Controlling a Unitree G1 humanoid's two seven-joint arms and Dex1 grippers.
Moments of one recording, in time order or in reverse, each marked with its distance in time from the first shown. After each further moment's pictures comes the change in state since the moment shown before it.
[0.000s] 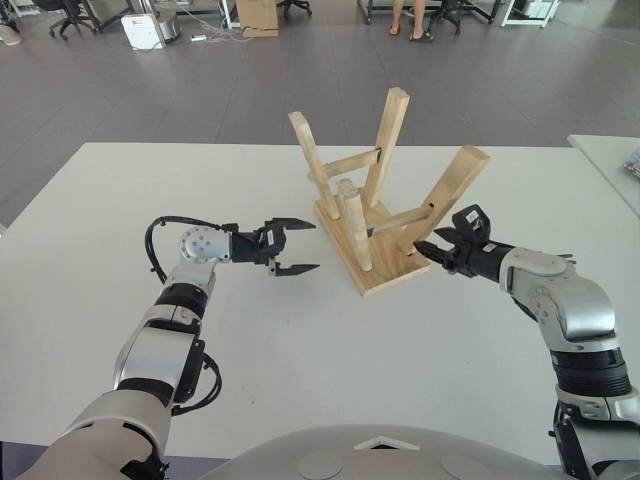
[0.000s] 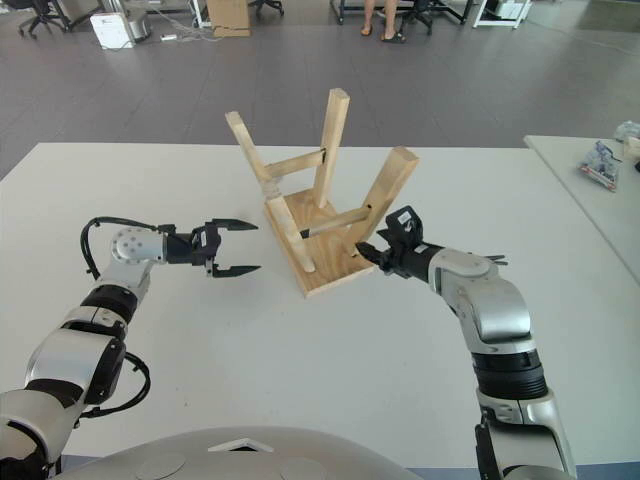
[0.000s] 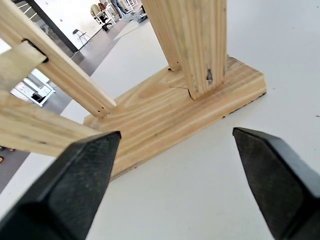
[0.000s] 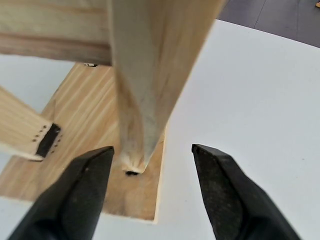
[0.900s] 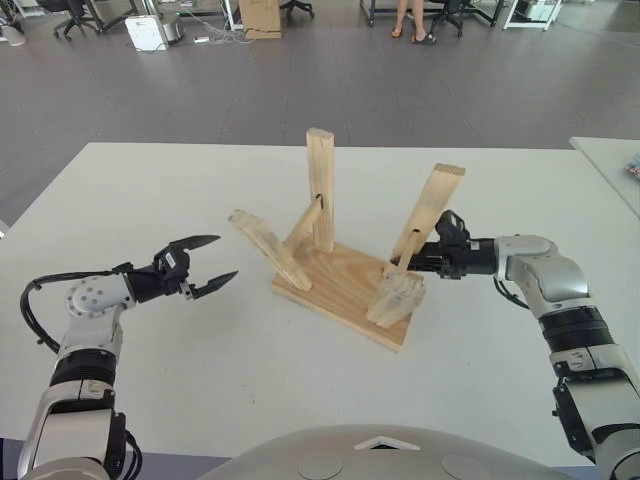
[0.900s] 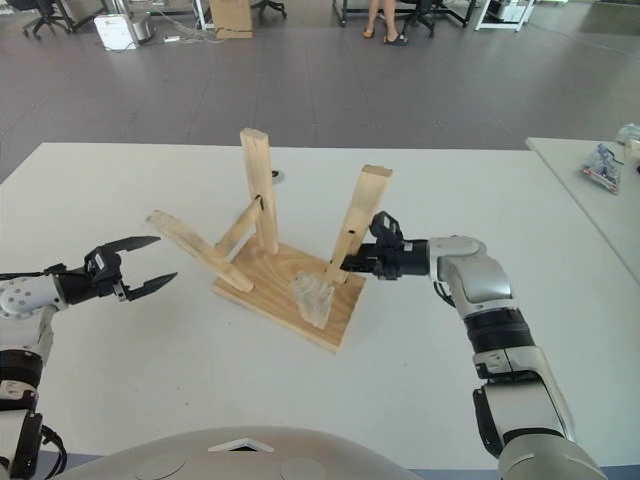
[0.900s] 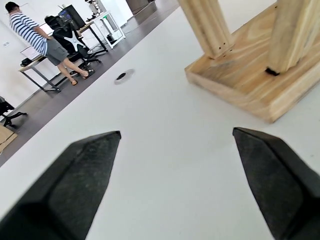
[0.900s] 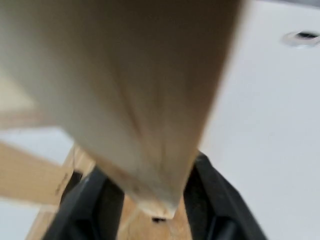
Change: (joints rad) left arm 0.411 0.286 0.212 -0.324 -0.184 0.159 0.094; right arm -0.165 -0.084 0.167 0.436 0.051 -0.379 0.739
